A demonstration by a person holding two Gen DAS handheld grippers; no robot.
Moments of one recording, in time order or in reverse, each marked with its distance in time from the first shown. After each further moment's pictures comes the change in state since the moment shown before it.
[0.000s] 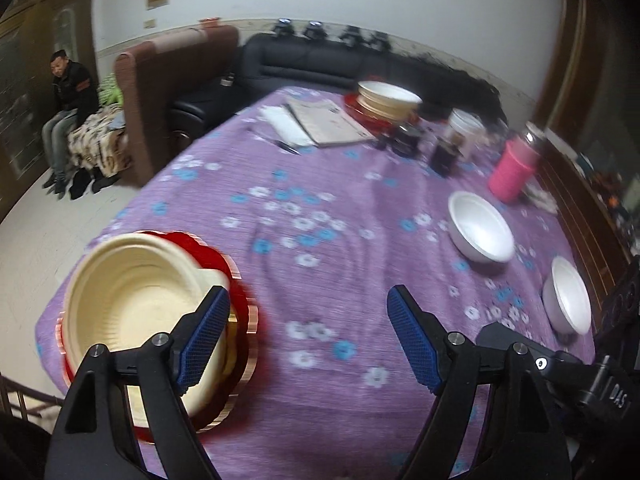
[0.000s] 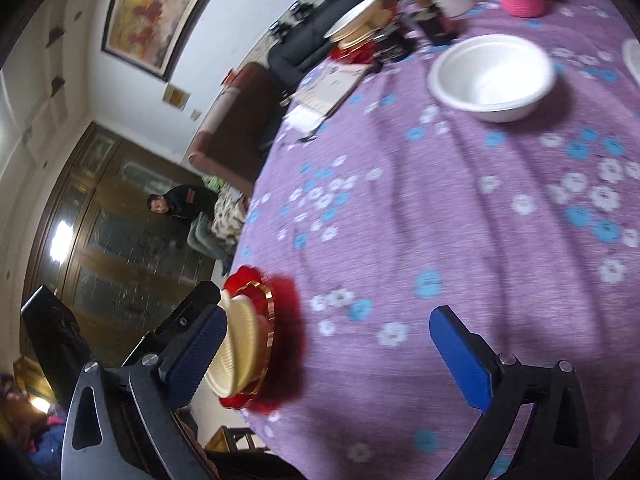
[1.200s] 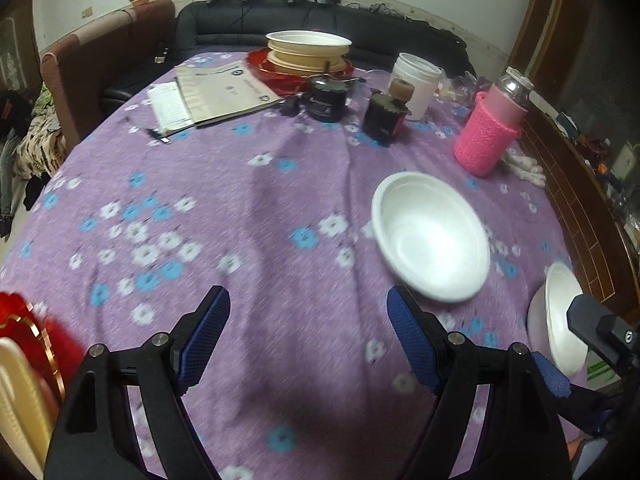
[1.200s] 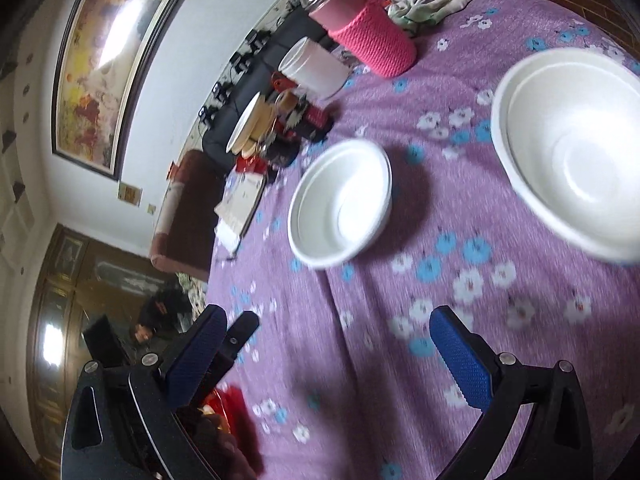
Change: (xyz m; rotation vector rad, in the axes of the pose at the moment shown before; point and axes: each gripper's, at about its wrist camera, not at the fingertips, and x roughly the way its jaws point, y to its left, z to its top) left arm 0.108 -0.117 0.046 0.082 0.143 -0.108; right arm -0.052 -0.103 0.098 0.242 -0.198 -0.074
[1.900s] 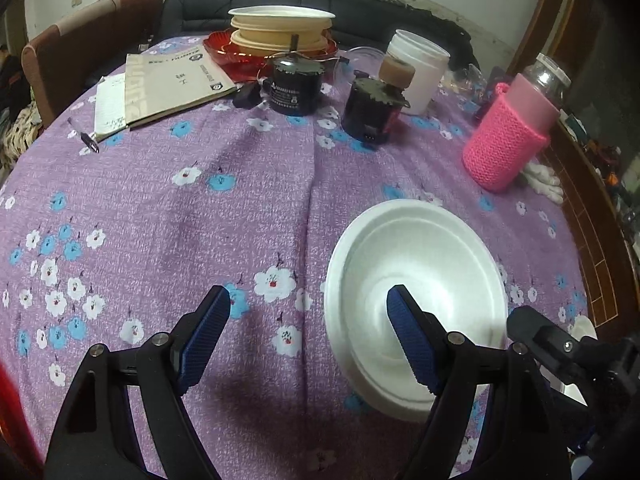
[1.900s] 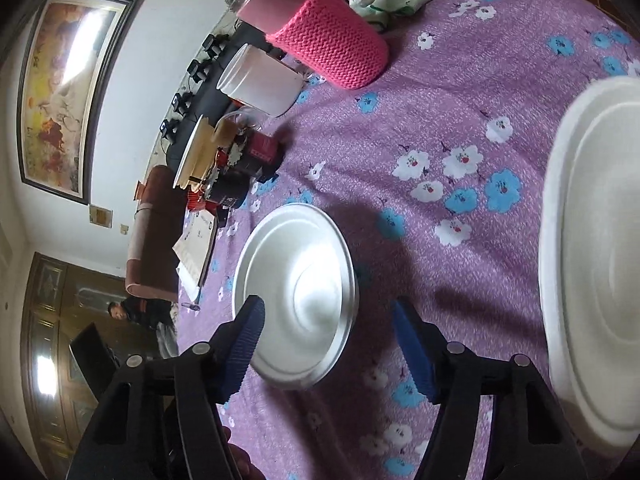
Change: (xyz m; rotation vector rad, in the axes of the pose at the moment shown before) left arm 0.078 -0.038 0.035 -0.012 0.027 -0.011; right arm 0.070 -0.030 0.071 0.061 0.022 -0.107
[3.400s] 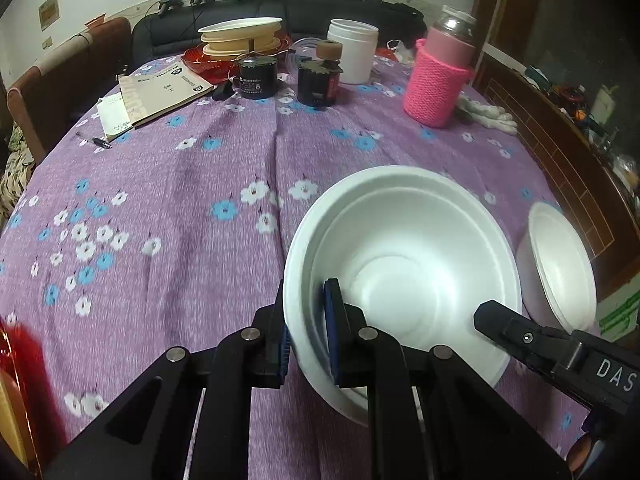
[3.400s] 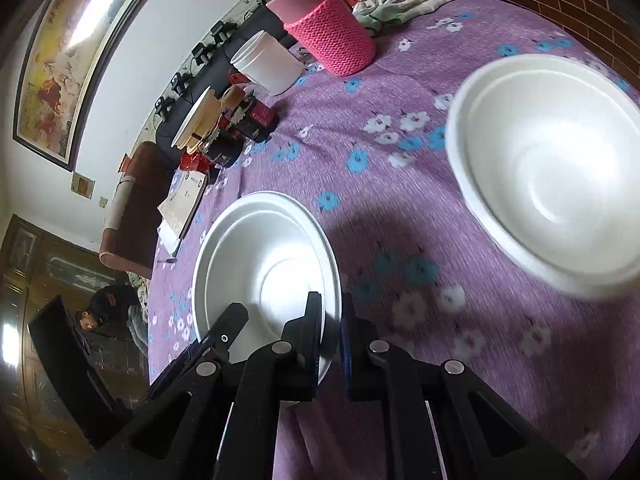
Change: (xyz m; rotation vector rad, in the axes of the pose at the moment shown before) left arm -0.062 -0.016 -0.073 0.169 -0.011 -0.025; right arm -0.060 -0.003 -0.079 -0.103 -0.018 -0.102
